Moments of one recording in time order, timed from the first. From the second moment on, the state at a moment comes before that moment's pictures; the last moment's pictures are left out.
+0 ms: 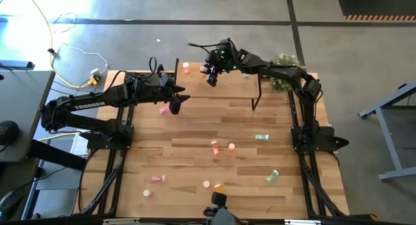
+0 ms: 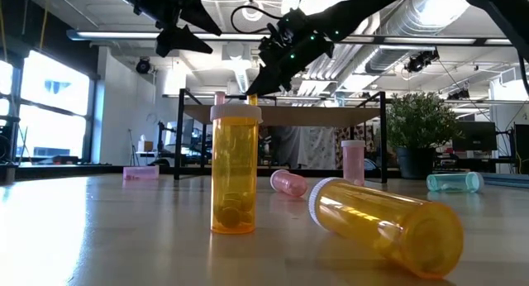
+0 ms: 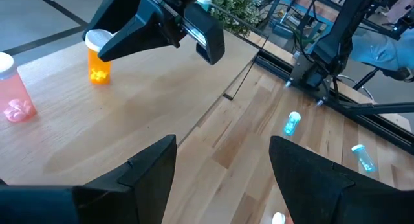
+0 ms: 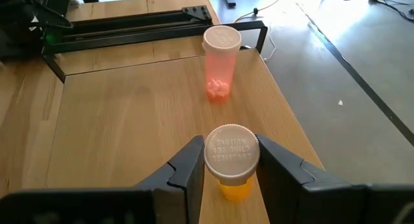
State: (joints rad) left arm 0.44 1.07 0.89 -0.27 -0.05 -0.34; right arm -0.57 1.98 1.68 -0.28 -0.26 -0.23
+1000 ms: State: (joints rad) left arm 0.44 1.07 0.89 -0.29 -0.05 -0.34; right arm -0.57 1.98 1.80 -0.40 -0.20 -0.23
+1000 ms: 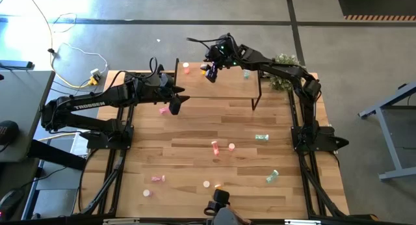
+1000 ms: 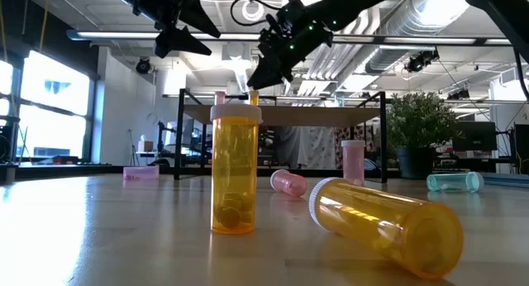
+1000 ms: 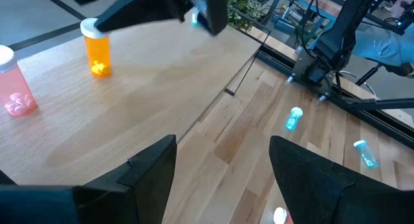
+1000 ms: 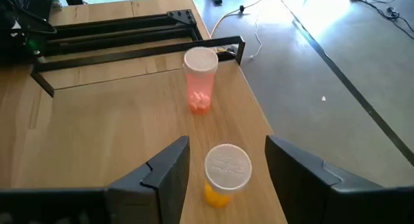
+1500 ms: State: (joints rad) left arm 0.38 0.92 0.89 -0.55 -0.02 -0.42; right arm -0.50 1.97 2.13 -0.95 -0.21 -0.05
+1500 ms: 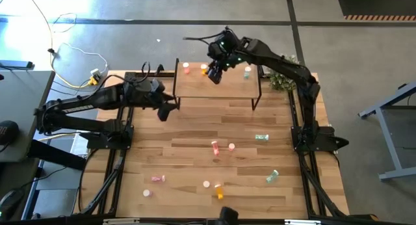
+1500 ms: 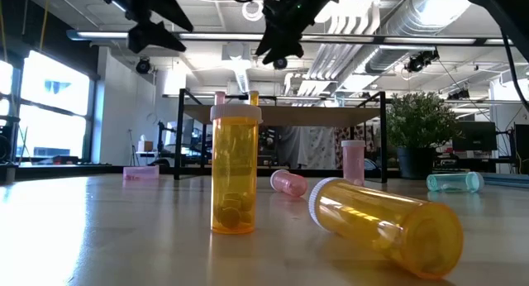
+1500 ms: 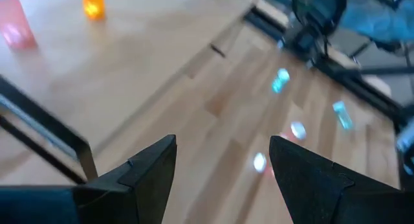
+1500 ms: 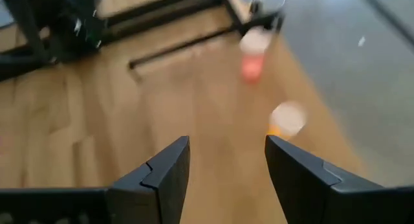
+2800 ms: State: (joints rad) left arm -0.52 1.05 0.68 -0.69 0.02 -0.76; right arm -0.12 1.97 2.15 -1.22 -0.13 0.16
